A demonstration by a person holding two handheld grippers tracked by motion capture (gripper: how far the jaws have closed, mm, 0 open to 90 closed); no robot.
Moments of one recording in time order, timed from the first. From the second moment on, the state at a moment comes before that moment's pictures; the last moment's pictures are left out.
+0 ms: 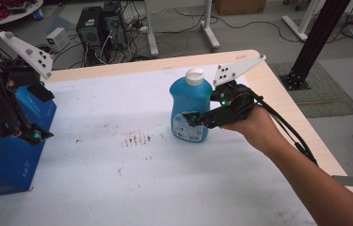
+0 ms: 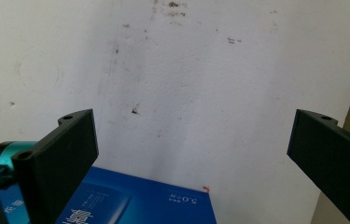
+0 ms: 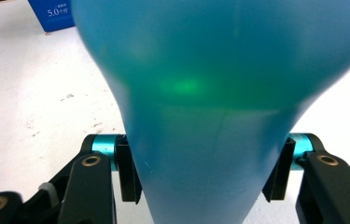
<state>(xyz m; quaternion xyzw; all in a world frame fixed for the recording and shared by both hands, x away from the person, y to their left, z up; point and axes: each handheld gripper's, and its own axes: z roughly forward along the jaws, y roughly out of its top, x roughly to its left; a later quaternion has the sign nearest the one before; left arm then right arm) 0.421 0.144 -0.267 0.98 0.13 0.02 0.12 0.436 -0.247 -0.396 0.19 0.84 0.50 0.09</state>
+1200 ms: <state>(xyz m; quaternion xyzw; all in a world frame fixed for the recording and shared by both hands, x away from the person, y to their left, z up) 0.410 0.103 -0.237 0.99 0.07 0.02 0.15 0.398 -0.196 -0.327 0.10 0.88 0.47 0.04</state>
